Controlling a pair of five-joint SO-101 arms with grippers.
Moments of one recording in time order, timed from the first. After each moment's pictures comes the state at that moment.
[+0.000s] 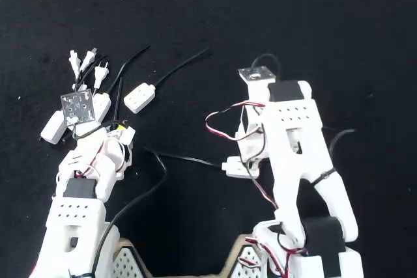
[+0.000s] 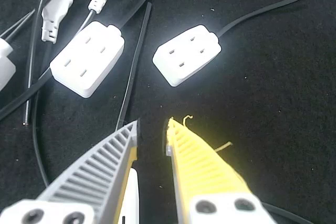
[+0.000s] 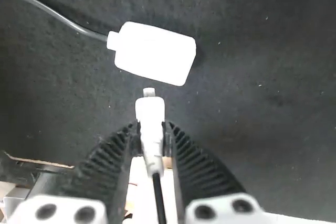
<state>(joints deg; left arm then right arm) -3.4 -64.5 82.9 27.5 13.1 -7.1 -15.8 27.7 95.9 2.1</state>
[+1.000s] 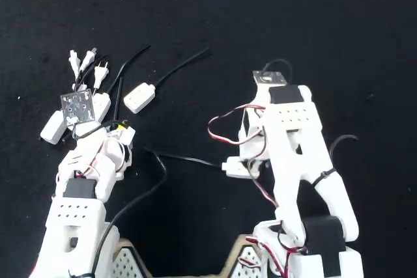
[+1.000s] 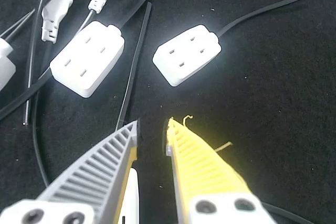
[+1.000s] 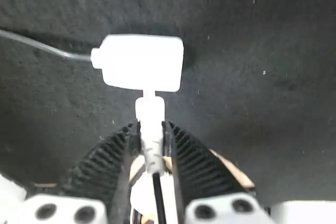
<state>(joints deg) -3.4 -64.5 82.9 27.5 13.1 -6.1 -15.3 31.8 92.4 -8.9</state>
